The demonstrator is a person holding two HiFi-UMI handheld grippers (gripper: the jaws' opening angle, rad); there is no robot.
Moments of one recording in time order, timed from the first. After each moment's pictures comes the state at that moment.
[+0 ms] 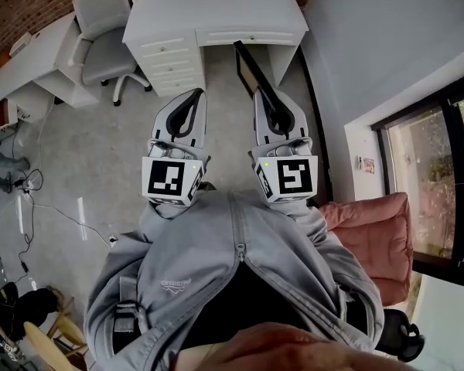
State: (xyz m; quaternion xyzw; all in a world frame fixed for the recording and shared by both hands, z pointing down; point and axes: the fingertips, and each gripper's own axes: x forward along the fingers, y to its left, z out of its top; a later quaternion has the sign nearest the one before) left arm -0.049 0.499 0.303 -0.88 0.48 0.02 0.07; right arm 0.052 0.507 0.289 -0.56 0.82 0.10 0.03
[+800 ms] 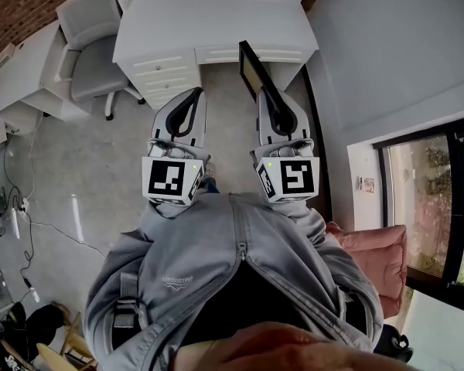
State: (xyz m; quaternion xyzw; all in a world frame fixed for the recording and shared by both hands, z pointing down) left arm -0.078 0.309 0.319 -0.88 0.47 0.02 0.04; right arm 0.030 0.320 0.304 -0.58 0.81 0.09 0.02
